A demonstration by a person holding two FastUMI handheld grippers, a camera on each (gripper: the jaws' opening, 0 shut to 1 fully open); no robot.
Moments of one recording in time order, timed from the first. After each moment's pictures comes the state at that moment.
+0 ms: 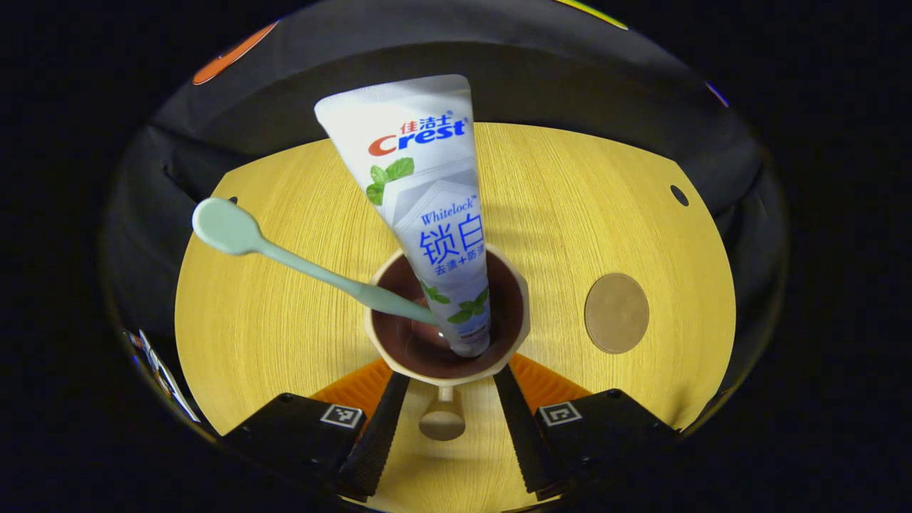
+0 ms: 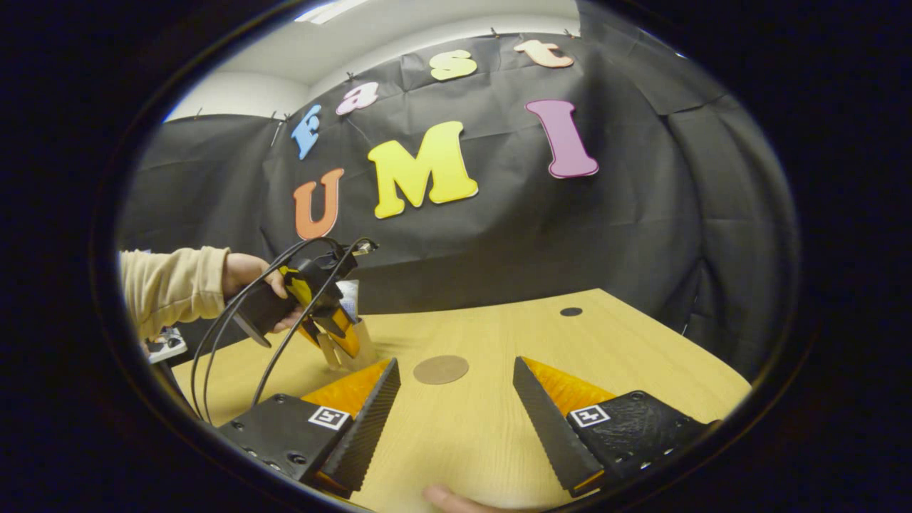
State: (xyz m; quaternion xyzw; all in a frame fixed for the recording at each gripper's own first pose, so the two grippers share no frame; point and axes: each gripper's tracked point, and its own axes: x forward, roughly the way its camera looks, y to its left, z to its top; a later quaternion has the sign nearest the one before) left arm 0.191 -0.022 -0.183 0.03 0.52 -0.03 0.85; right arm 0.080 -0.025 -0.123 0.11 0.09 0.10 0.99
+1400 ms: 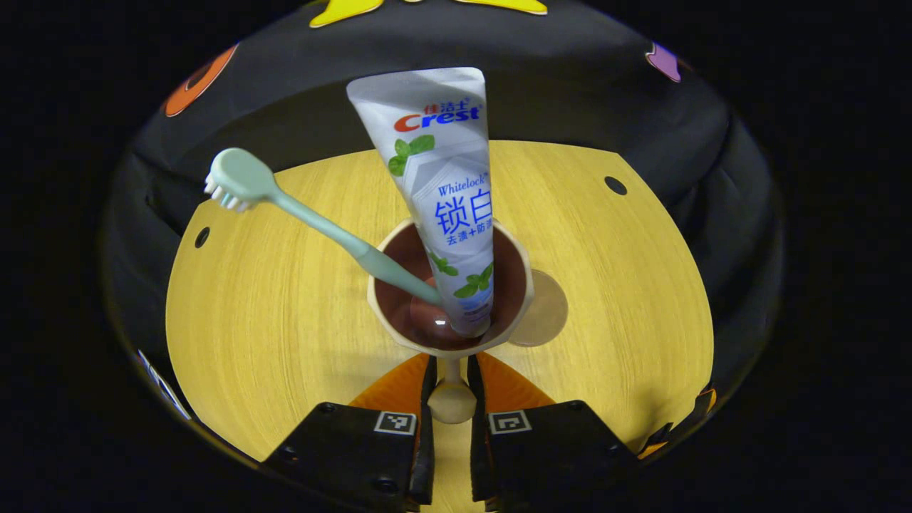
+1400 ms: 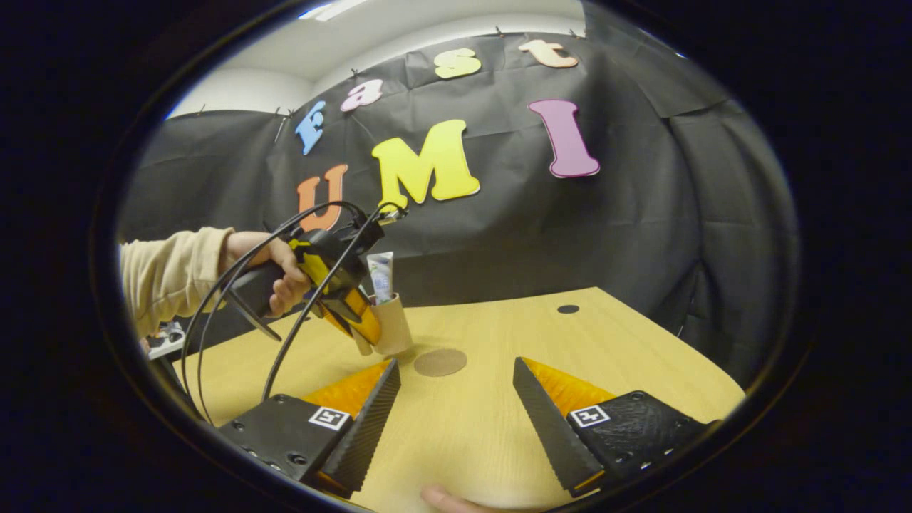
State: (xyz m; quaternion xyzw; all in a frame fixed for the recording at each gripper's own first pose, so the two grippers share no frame) left arm 0.158 -0.043 -0.131 0.05 0.49 -0.11 0.86; right arm 0.061 -0.035 -0.122 0.08 0.09 0.10 0.99
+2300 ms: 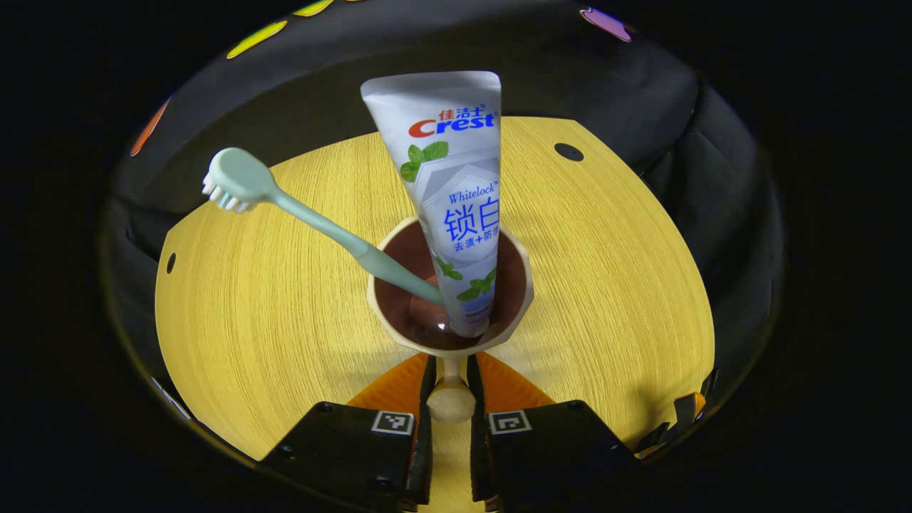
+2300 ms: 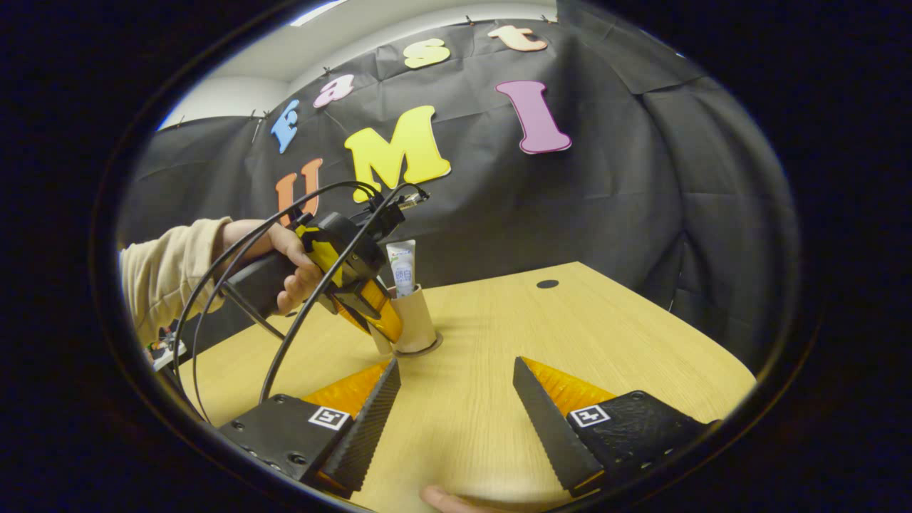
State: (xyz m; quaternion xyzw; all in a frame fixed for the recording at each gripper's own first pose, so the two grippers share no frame) left arm 0.175 0.032 -0.195 0.09 0.51 -0.13 0.84; right arm 0.061 -0.065 -0.155 0.11 0.12 0.07 0.98
